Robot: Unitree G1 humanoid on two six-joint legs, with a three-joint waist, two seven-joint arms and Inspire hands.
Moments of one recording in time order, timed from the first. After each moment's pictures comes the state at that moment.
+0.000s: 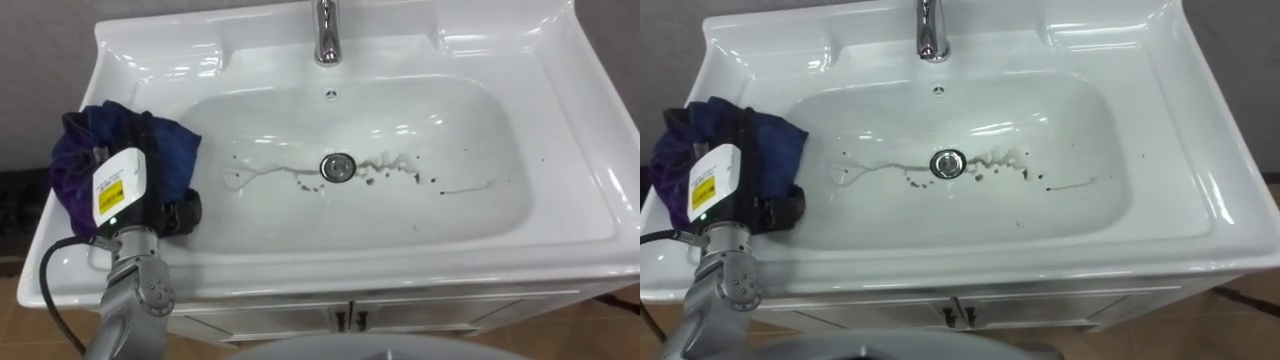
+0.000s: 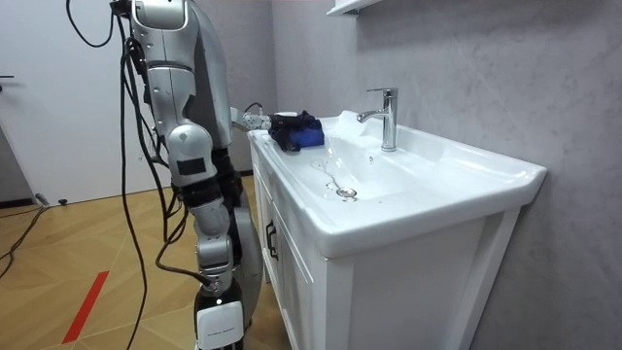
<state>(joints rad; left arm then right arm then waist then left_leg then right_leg) 0.31 0.29 -0.08 0.08 0.74 0.19 0.34 0.11 -0.31 0.09 1.35 0.03 0.24 0.09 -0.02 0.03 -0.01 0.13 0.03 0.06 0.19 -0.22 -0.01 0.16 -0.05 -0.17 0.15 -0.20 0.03</state>
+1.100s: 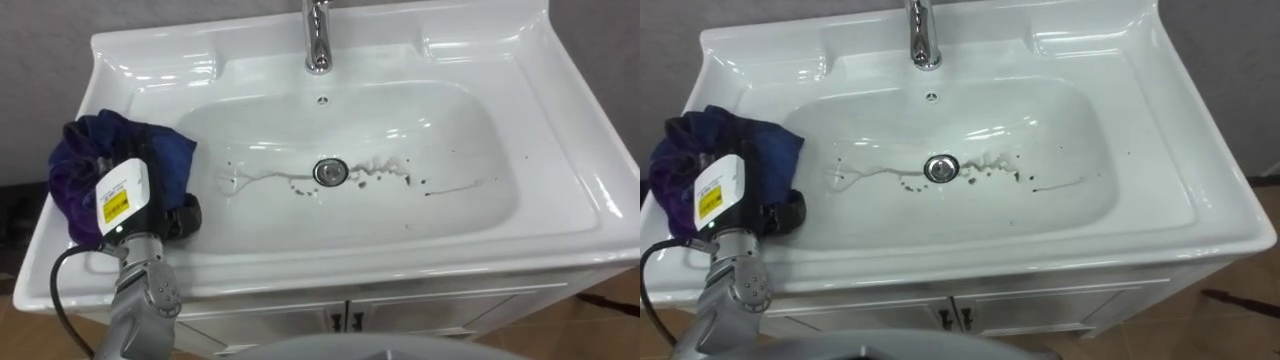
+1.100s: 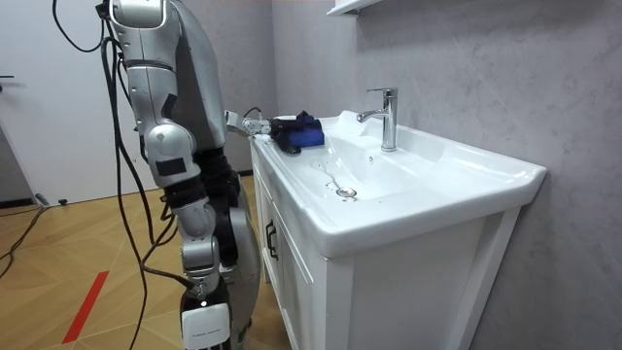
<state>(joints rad) 0.28 0.26 -0.08 0.24 0.74 0.17 0.42 0.14 -0.31 0.06 1.31 -0.01 0.29 0.16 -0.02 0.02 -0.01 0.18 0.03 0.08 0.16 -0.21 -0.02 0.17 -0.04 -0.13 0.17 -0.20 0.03</state>
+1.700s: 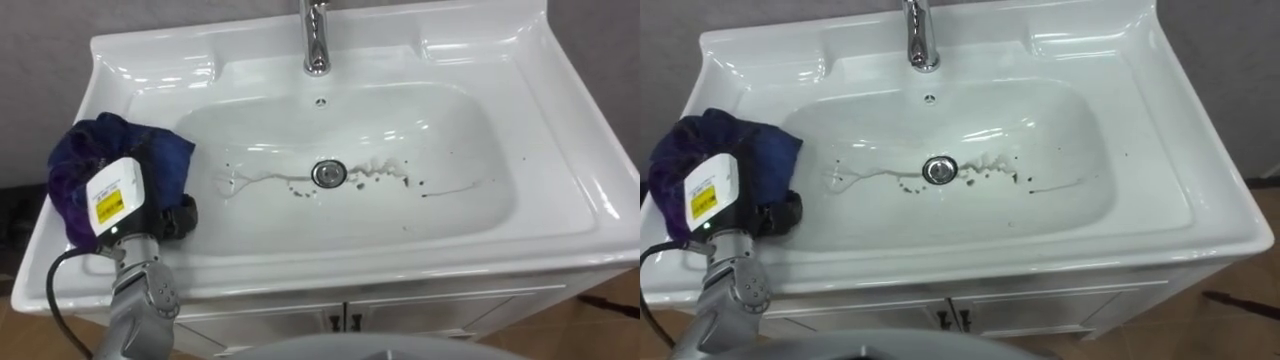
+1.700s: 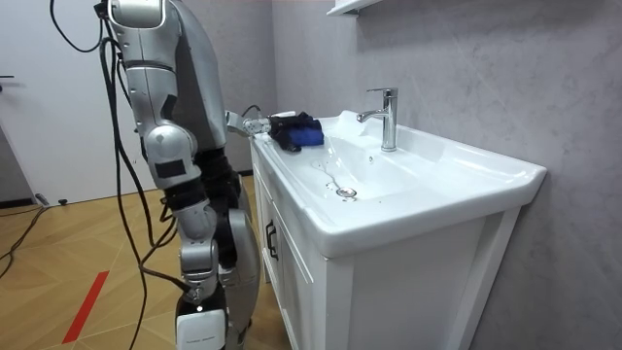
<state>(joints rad) 0.28 0.27 -0.07 0.28 0.79 0.17 0.52 0.14 -0.31 0.02 1.32 -0.01 0.33 0.12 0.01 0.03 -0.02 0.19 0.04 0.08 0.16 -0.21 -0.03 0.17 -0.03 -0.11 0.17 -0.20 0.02</state>
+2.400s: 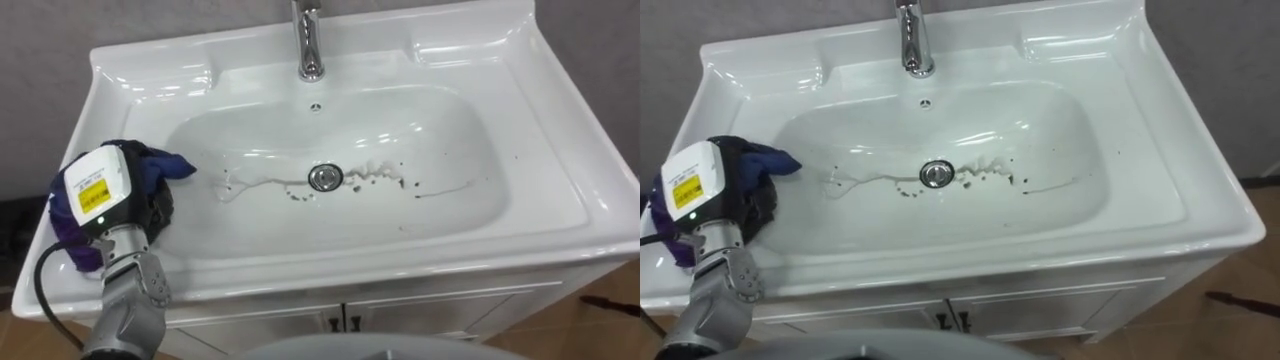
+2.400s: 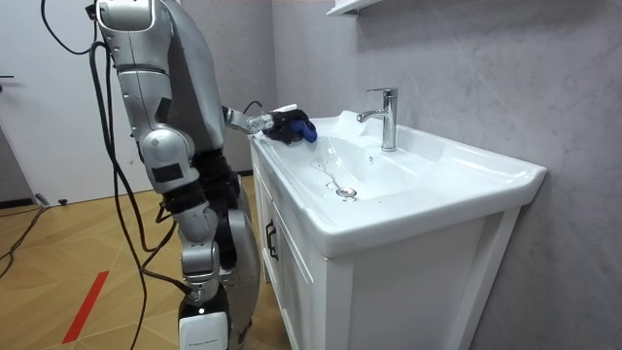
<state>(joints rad) 0.20 0.30 -0.06 0.38 0.80 0.17 0.60 0.12 -0.31 0.02 1.31 -0.01 0.35 0.08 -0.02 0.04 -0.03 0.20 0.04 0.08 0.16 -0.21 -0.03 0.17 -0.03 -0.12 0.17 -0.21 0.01</state>
